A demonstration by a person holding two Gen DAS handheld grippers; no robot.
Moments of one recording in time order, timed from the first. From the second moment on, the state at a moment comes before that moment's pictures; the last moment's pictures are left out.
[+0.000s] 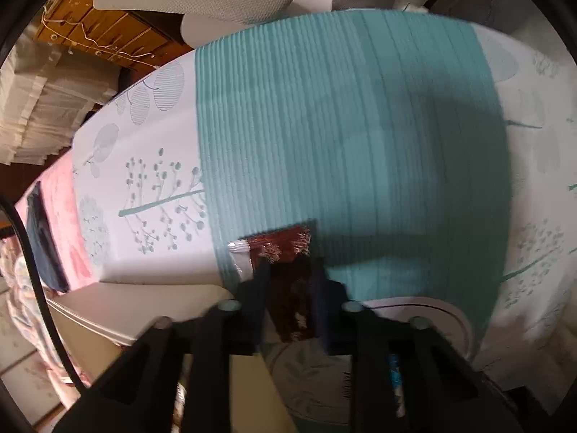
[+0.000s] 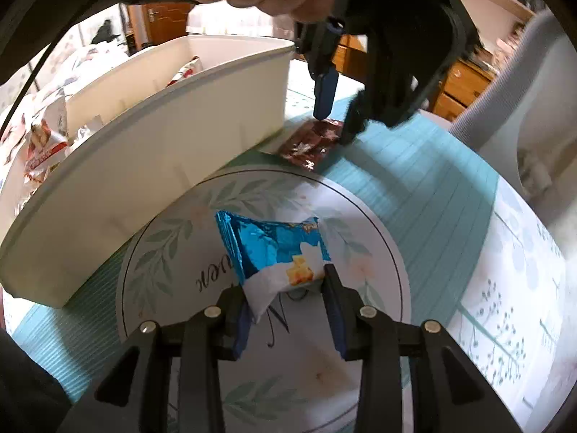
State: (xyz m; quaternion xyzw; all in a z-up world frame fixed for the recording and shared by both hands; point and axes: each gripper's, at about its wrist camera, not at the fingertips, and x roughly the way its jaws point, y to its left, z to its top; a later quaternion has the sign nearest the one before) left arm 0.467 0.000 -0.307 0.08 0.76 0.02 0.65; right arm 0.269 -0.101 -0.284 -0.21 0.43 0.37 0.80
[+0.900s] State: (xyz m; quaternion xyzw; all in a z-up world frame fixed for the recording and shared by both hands) left arm 0.399 -0.034 -0.261 0.07 0.67 0.20 0.71; right arm 0.254 -0.167 -0.256 -0.10 0.50 0.24 0.82
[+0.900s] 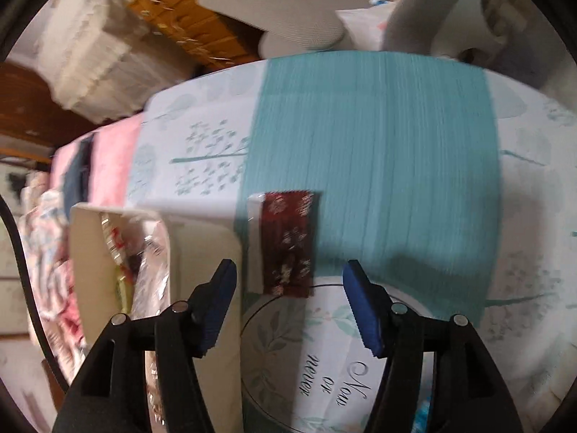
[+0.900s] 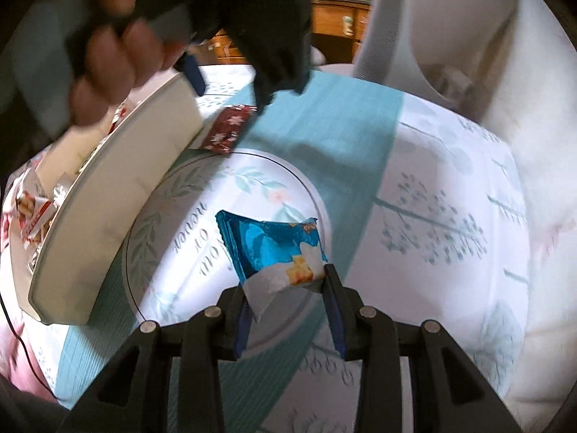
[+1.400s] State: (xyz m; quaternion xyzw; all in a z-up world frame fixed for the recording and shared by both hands) left arm 0.389 -0.020 -0.286 0.06 0.63 0.30 0.71; right arm 0.239 -0.206 -0.248 -0.09 0.52 0.19 0.83
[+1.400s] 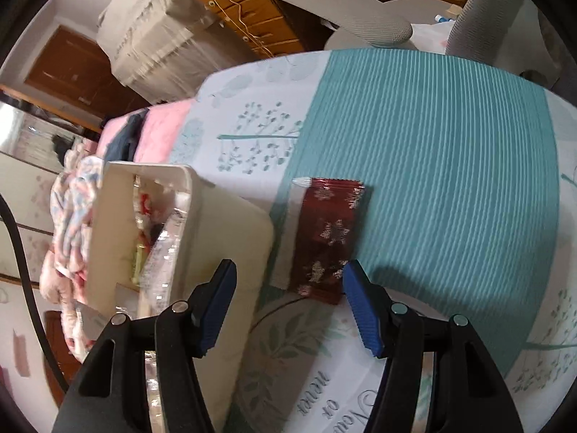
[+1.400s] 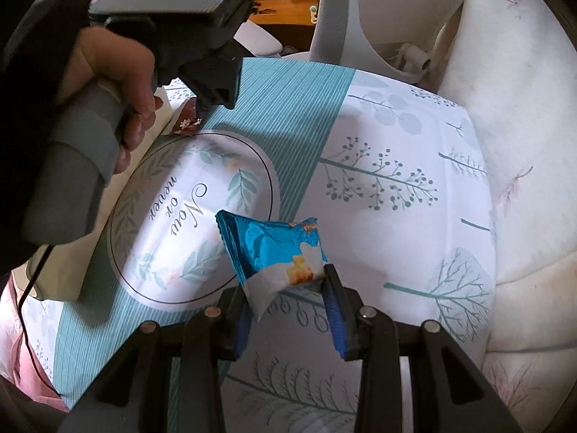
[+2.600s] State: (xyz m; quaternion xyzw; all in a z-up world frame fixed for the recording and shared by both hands) left arm 0.396 -0.017 -0.303 -0.03 0.63 0.21 0.74; right arm 0.228 -0.215 -0.215 -0.10 0.50 0.19 0.84
